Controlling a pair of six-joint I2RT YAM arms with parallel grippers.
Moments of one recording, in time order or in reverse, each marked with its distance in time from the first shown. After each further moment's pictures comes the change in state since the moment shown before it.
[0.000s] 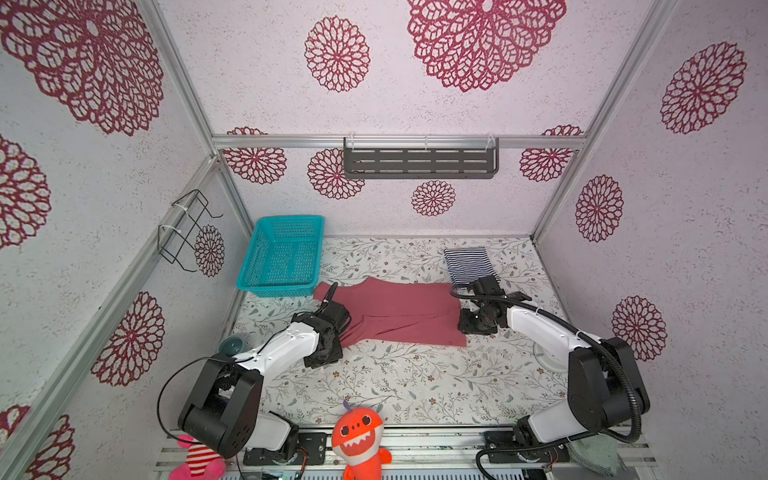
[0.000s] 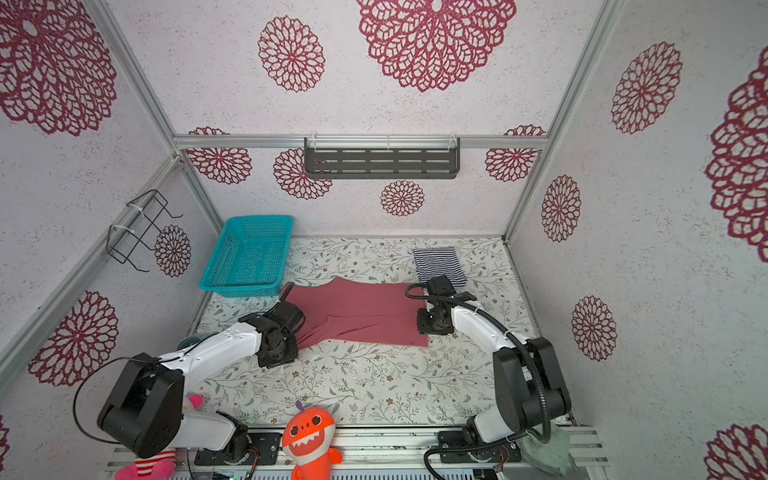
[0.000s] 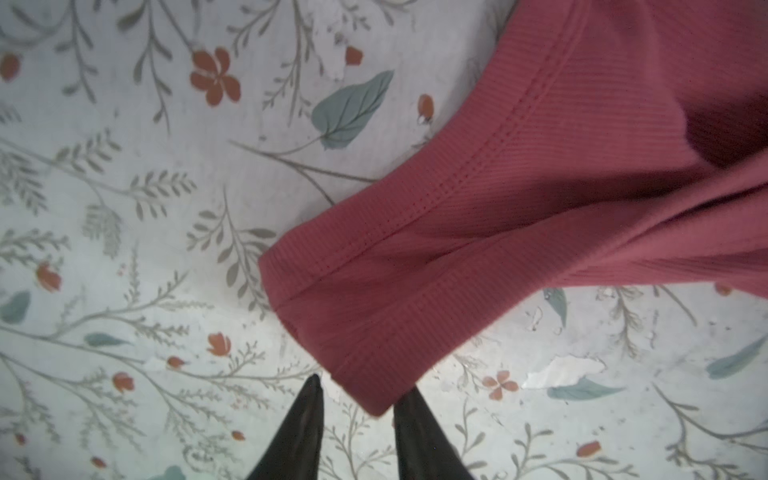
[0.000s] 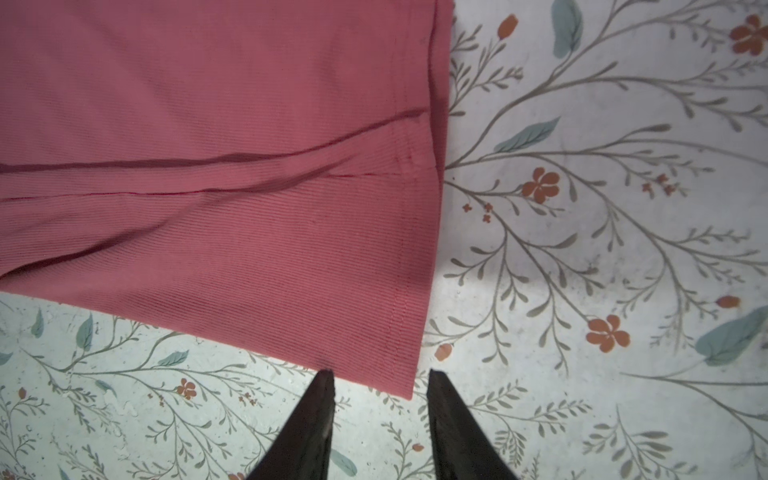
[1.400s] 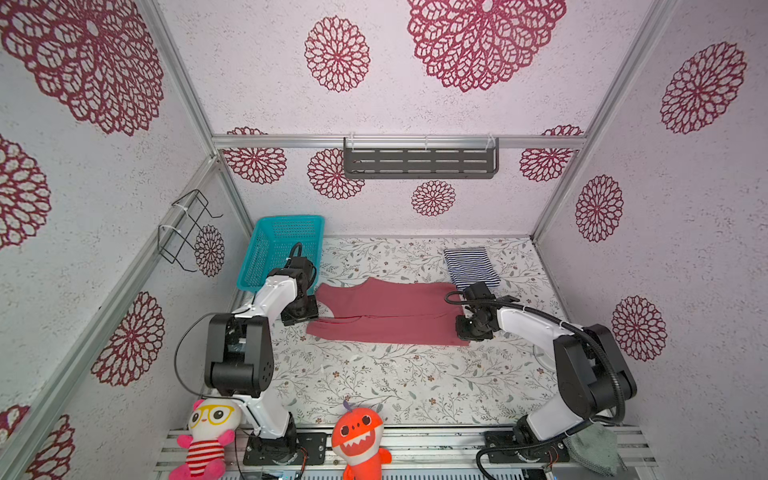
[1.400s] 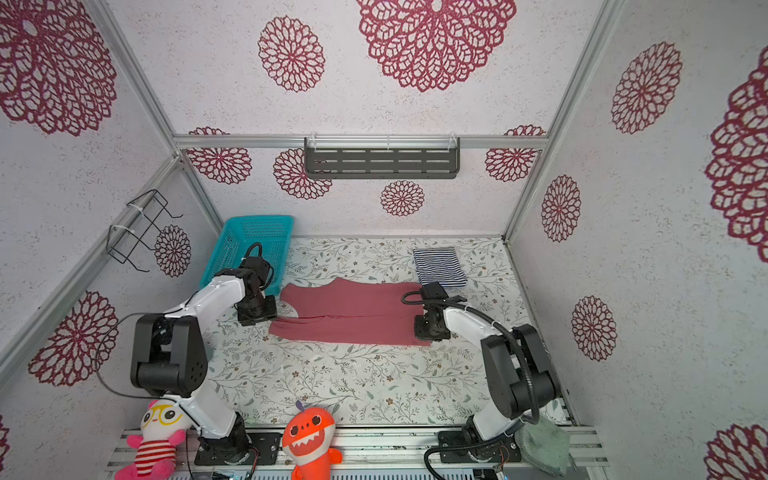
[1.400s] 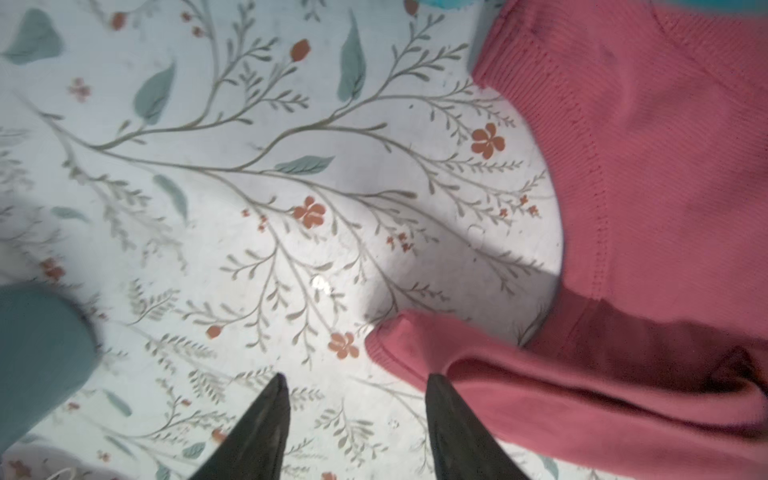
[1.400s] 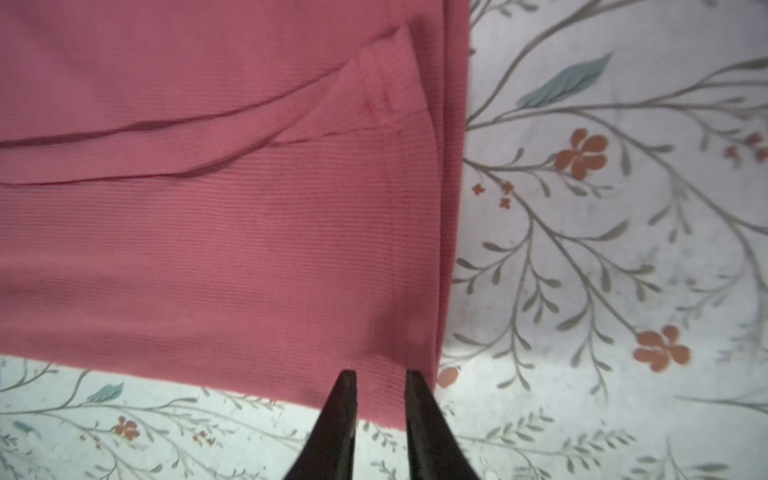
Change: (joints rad) left arm 0.373 0.234 0.414 -0.147 0.019 0.385; right arm 0.029 0.060 -0.019 0.026 0.050 0.021
